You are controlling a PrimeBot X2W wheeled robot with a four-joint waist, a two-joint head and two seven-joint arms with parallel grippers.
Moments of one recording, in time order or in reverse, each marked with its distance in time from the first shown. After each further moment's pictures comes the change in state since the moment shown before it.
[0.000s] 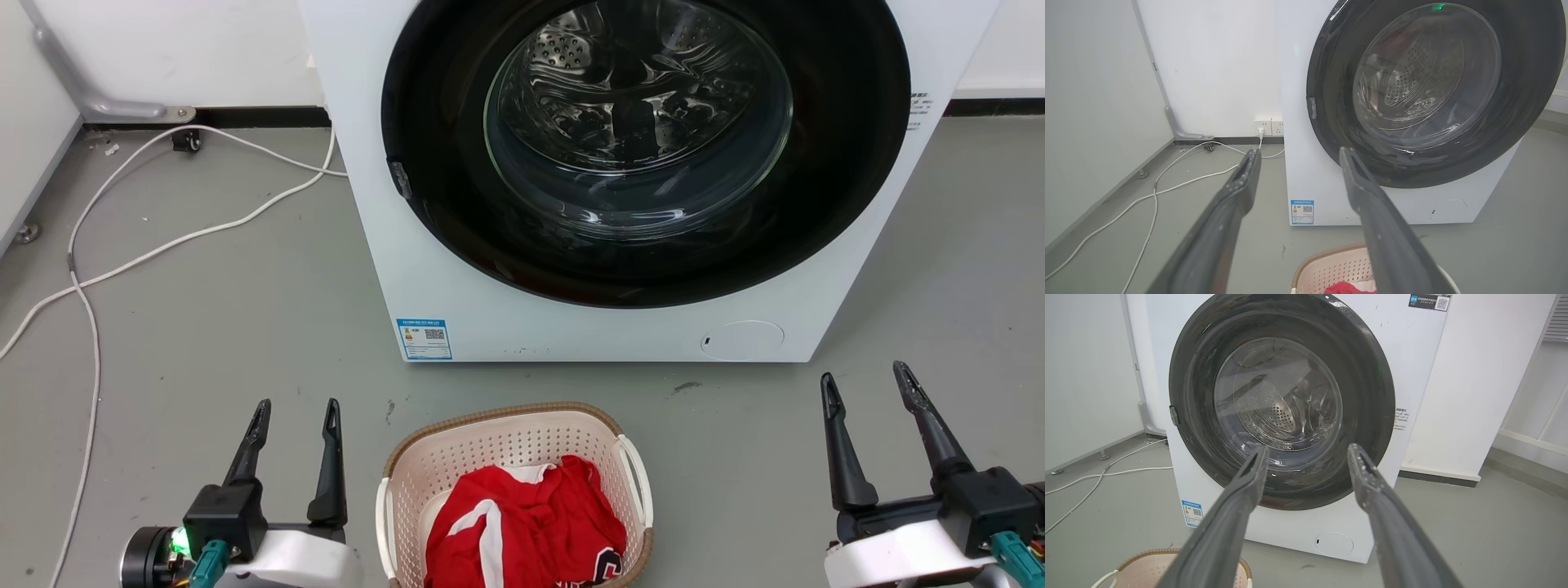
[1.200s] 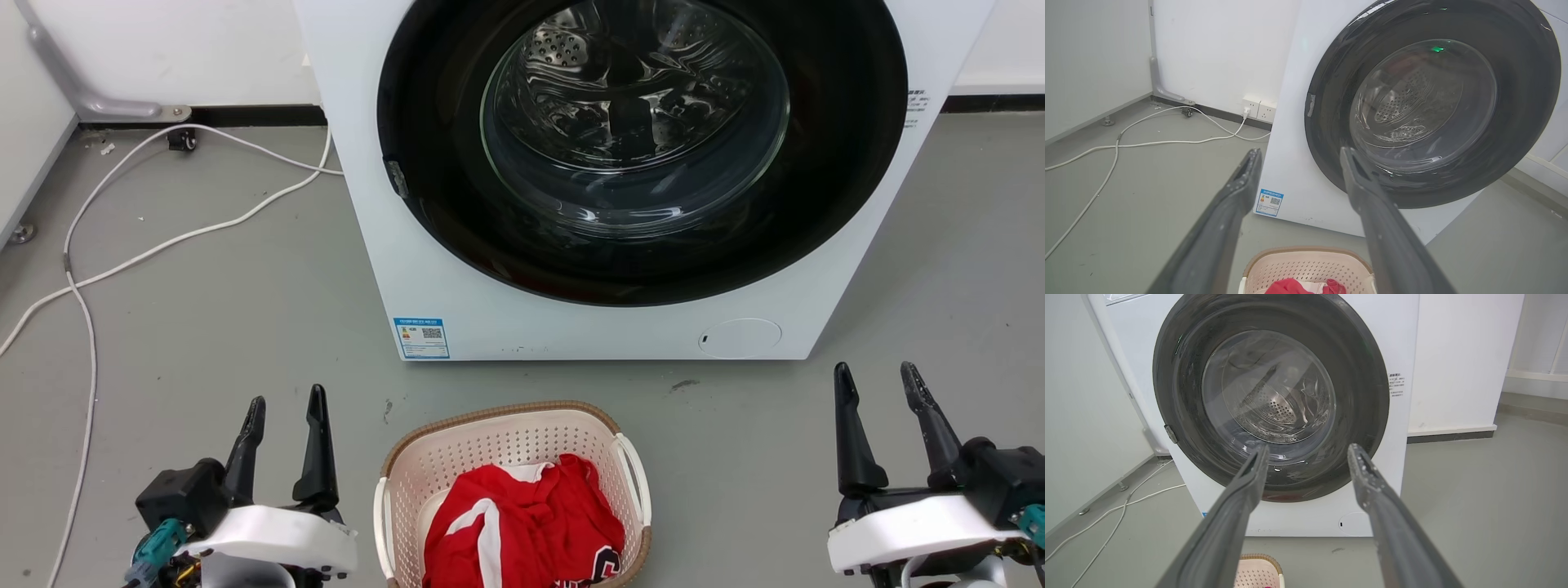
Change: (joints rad) left arm -0.031 -0.001 0.004 0.010 -0.293 -0.011 0.074; right arm -0.033 0.001 0.001 0.040 0.232 0.000 0.074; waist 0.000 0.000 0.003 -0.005
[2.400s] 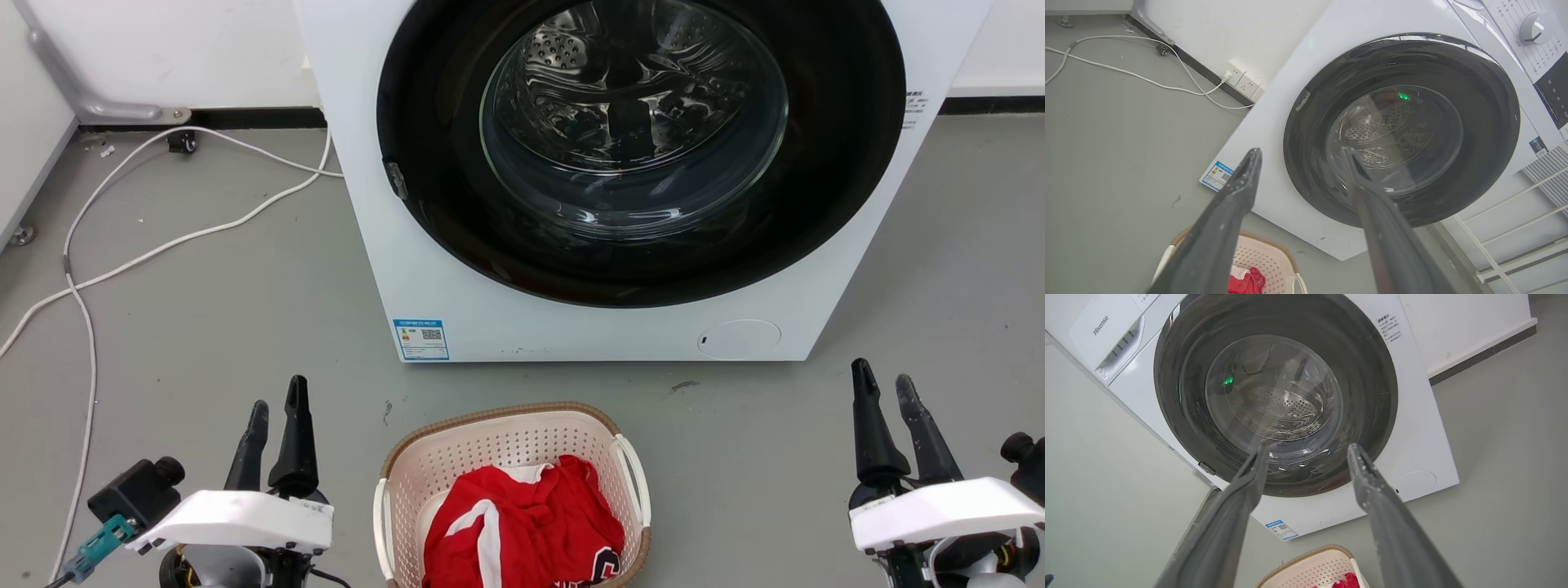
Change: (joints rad) left arm -0.028 -0.002 0.024 0.012 -0.418 -0.004 0.094; right arm -0.034 0.000 -0.022 0.058 0.440 0.000 0.096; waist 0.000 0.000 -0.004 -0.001
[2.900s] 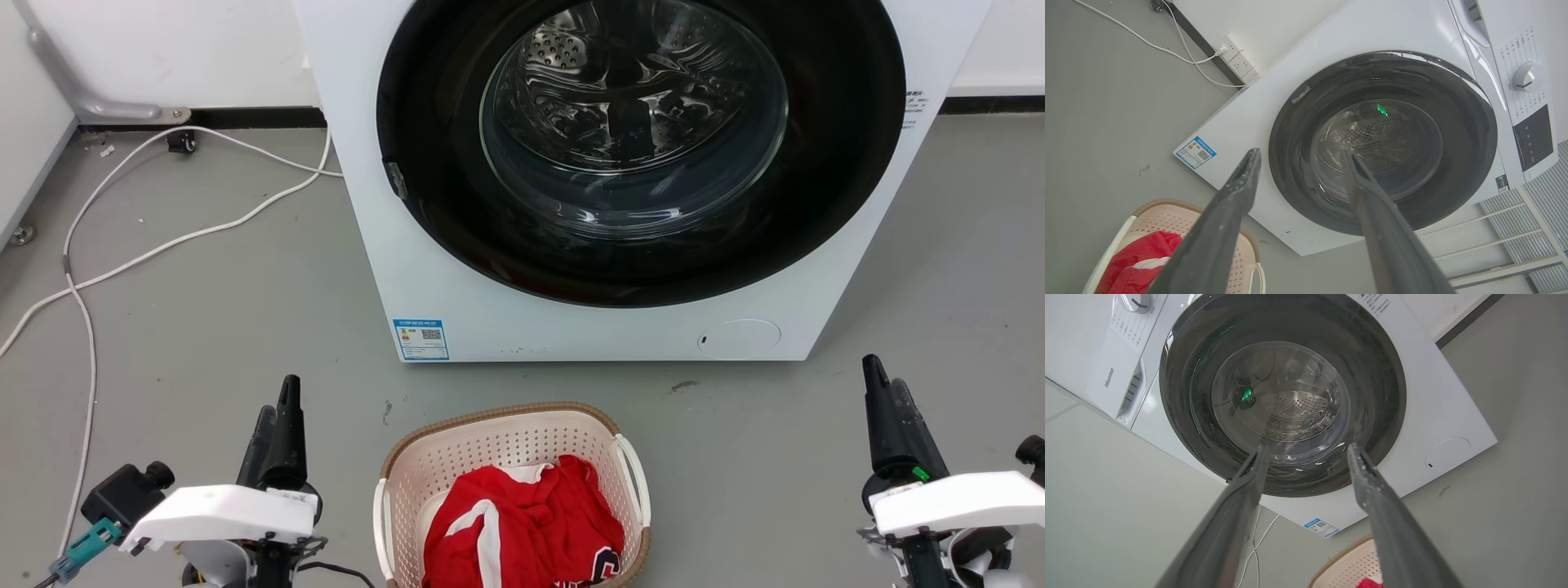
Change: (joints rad) left arm -0.018 -0.001 0.017 0.029 -0.236 0.002 0.050; right arm -0.027 0.000 -0.019 0.042 0.272 0.000 0.052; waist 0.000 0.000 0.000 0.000
